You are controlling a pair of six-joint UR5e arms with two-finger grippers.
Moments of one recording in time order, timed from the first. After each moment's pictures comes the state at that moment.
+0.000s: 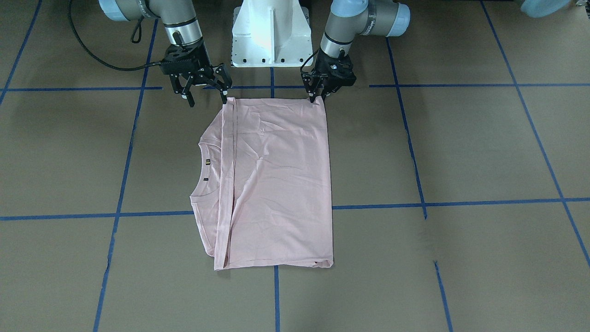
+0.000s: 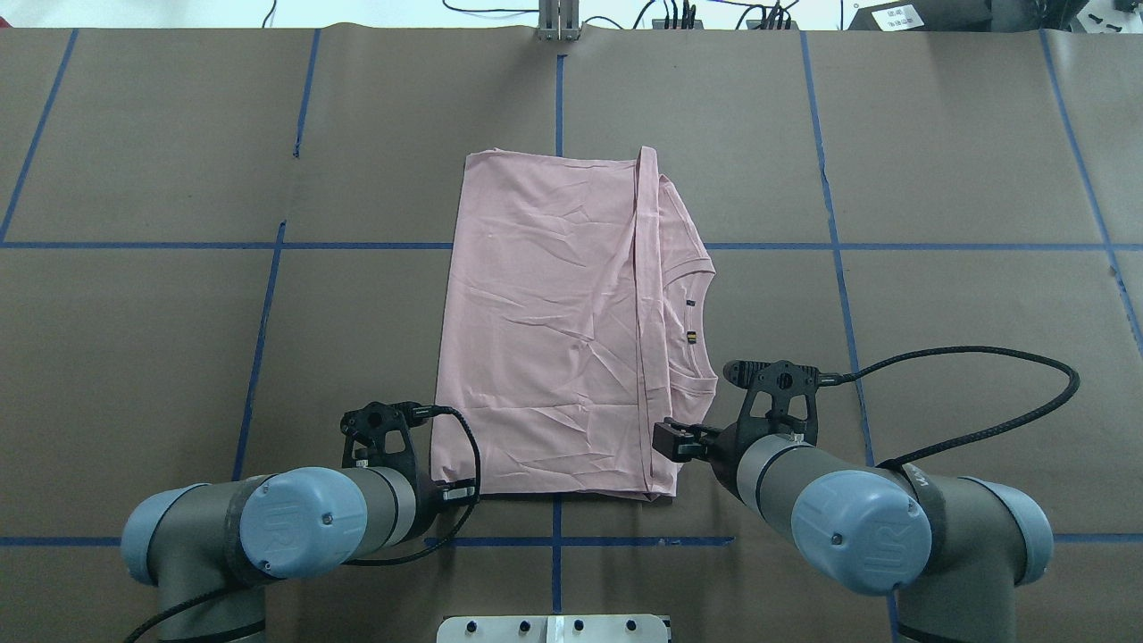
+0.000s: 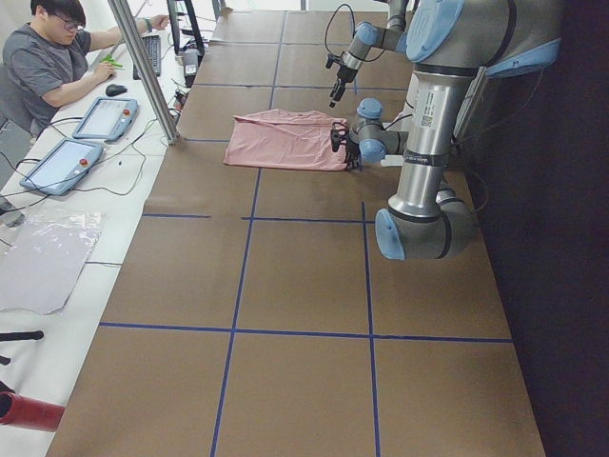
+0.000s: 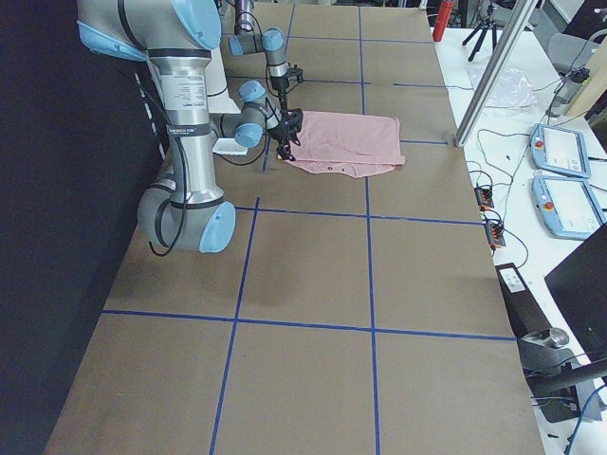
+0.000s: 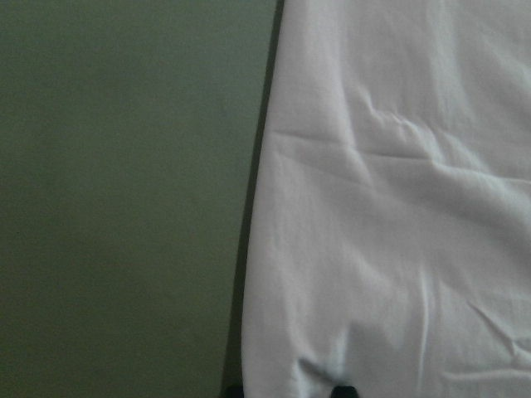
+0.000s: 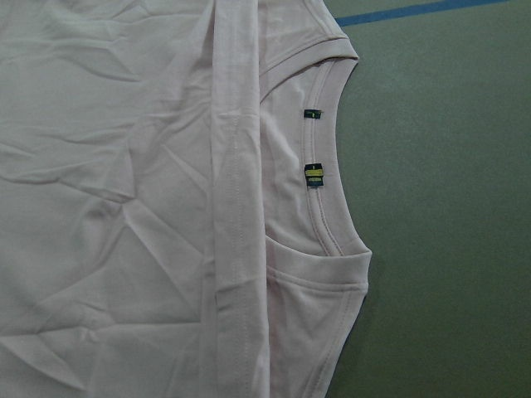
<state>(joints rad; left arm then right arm) -0.19 -1.90 -1.88 -1.91 -1.56 -1.58 0.20 -1.38 2.05 -1.28 1.30 1.49</state>
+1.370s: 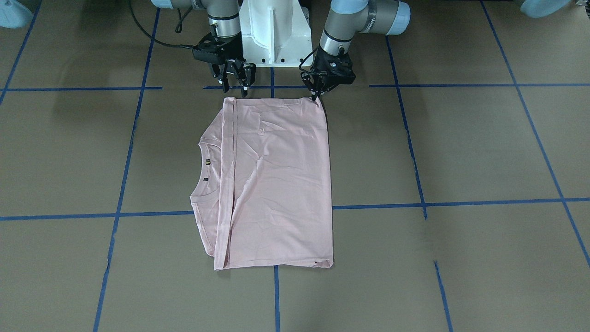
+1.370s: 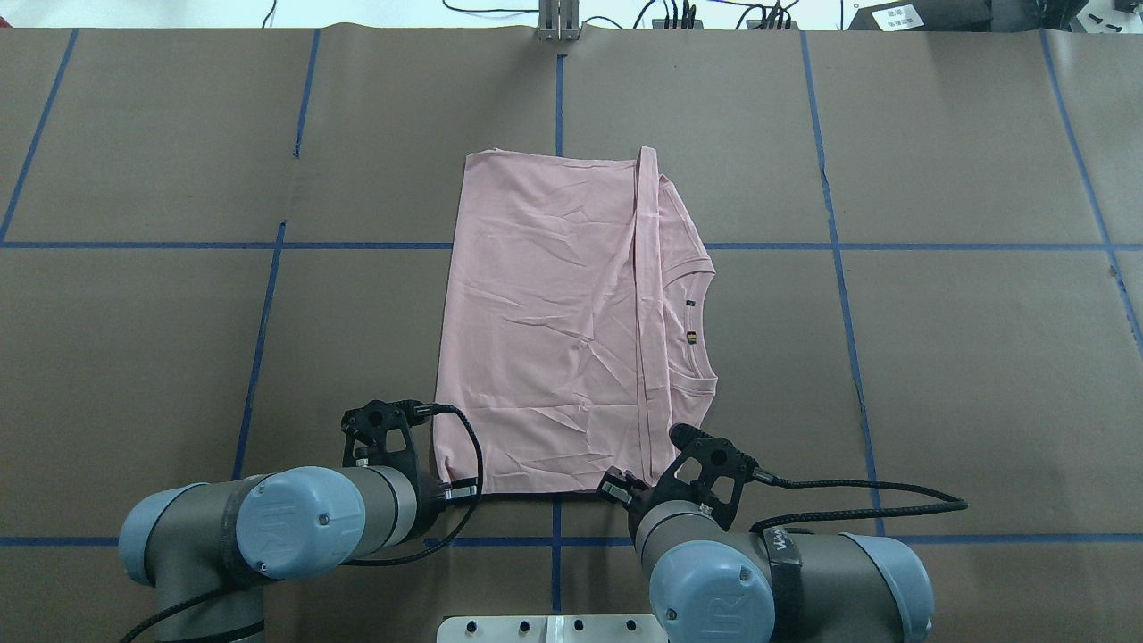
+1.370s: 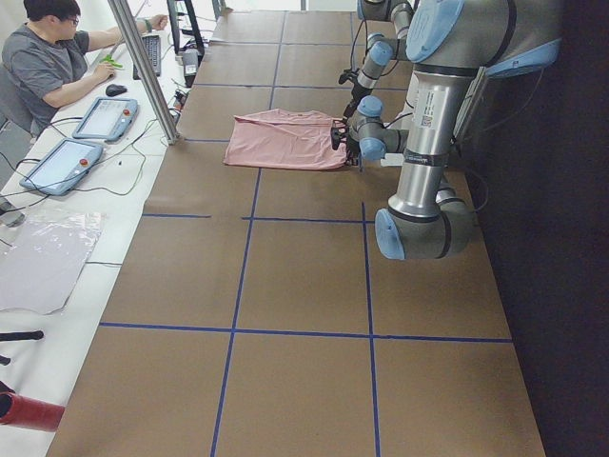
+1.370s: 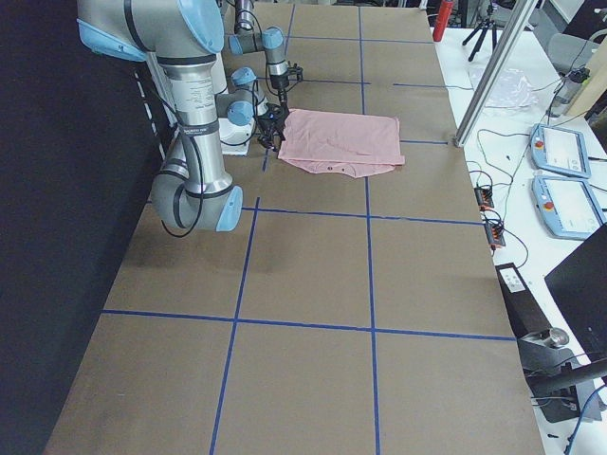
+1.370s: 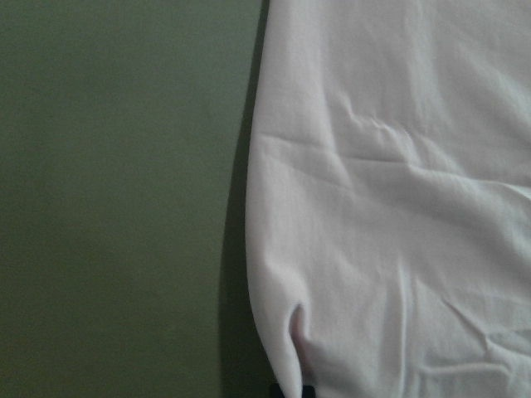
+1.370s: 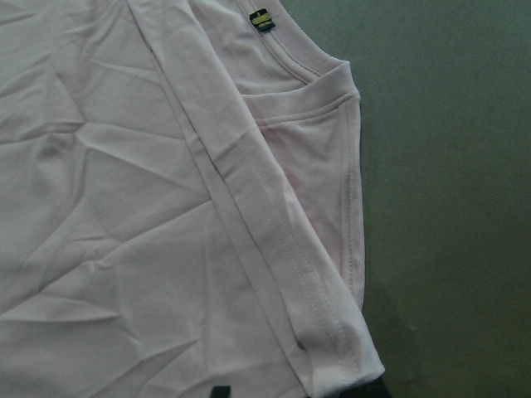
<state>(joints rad) -0.19 -1.91 -1.89 -1.91 -1.56 -1.58 0.08 -1.17 1.97 -1.58 1.29 2.01</state>
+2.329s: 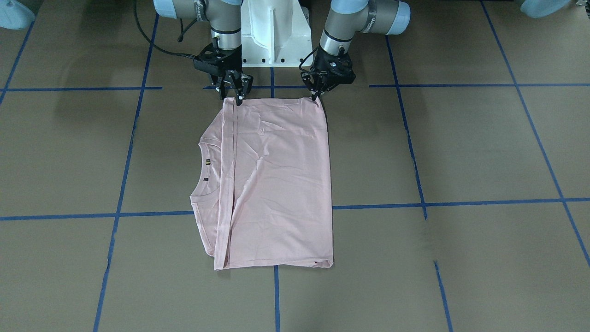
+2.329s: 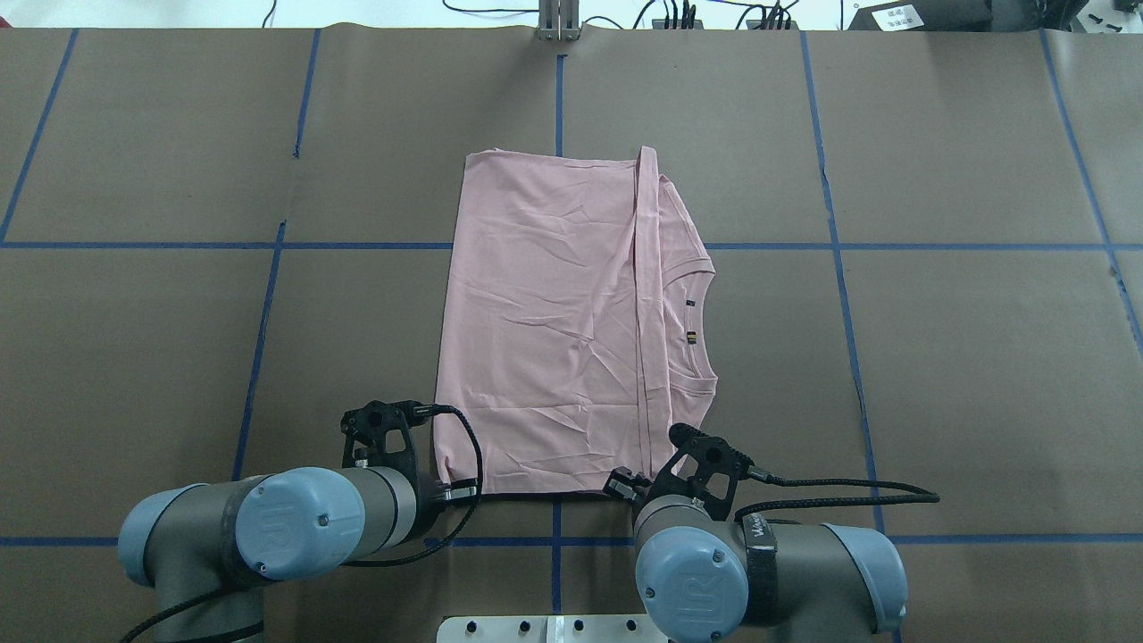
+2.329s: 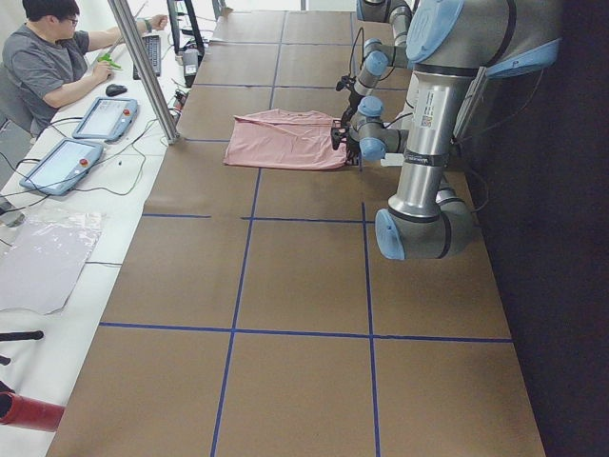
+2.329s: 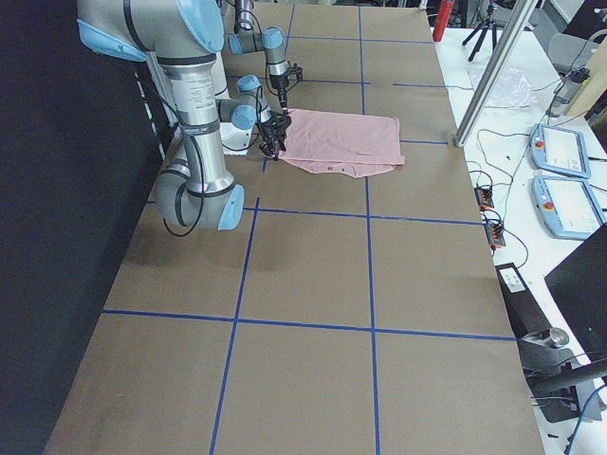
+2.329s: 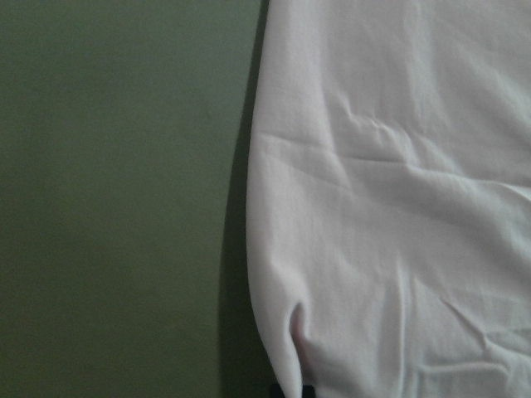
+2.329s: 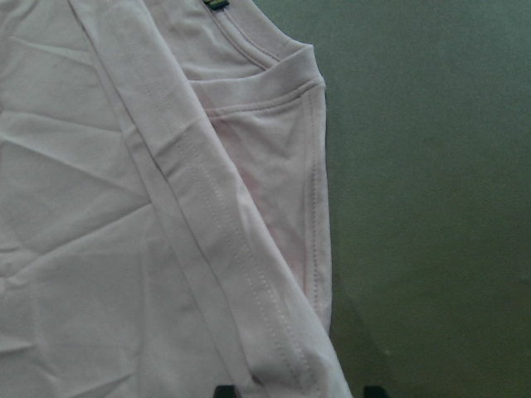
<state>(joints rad) -0.19 -1.91 -1.90 -1.91 -1.56 -1.58 0.10 -1.15 1.90 -1.61 1.32 2.01</state>
